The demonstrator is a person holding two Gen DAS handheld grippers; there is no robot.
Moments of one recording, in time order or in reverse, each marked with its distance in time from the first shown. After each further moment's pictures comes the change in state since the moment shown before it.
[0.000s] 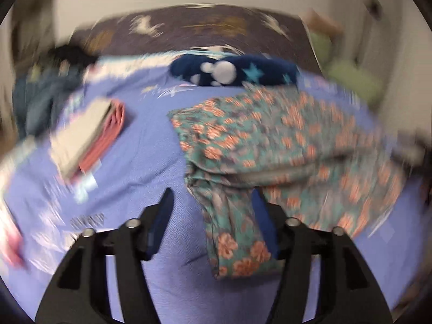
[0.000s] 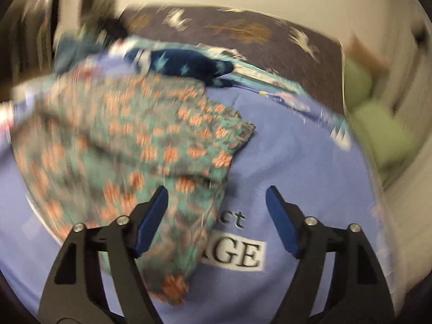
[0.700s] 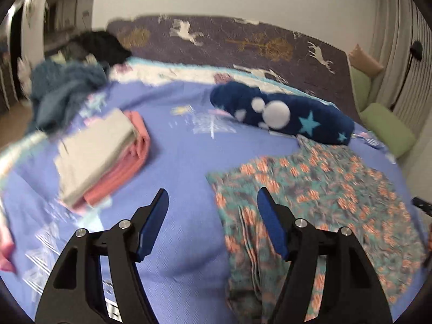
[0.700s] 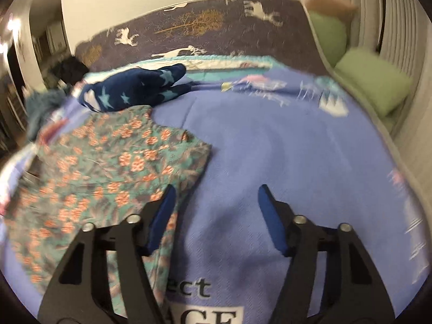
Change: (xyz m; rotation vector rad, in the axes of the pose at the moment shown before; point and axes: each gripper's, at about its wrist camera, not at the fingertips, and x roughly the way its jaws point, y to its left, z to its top) left arm 0.068 0.087 0.074 -0.302 -0.061 0.032; right arm 0.070 -0.109 0.020 0.544 0.028 0.156
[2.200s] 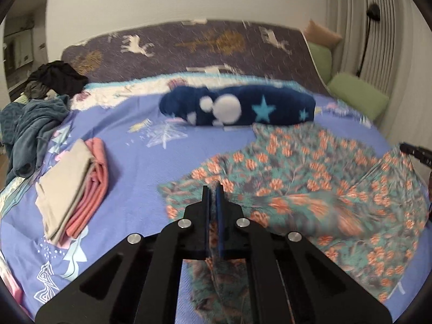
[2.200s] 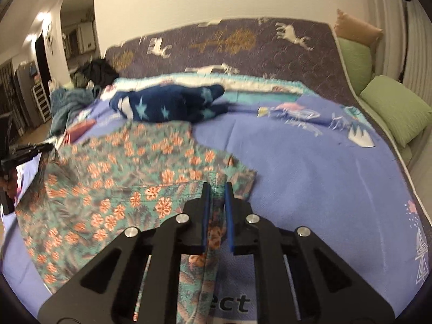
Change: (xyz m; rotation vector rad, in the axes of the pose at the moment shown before) left arm -0.009 -0.060 -0.002 0.234 -0.052 -0.081; right arm -0.029 0.048 0.011 -0.148 -0.164 0.028
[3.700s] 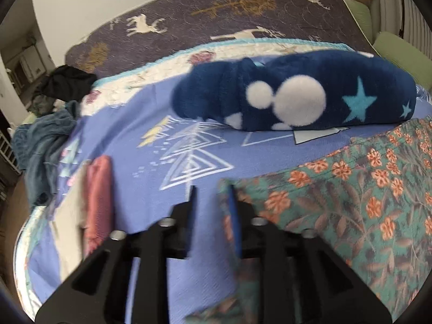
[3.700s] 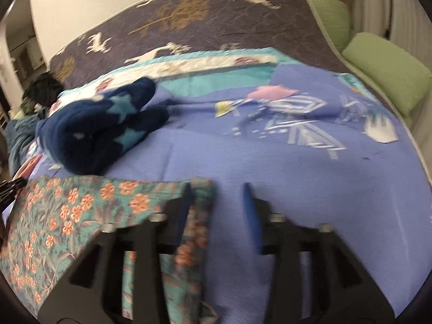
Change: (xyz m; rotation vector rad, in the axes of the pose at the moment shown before) left arm 0.167 0.022 0.069 0.116 0.194 0.248; right arm 0.171 -0.066 0.061 0.202 0.154 -0.146
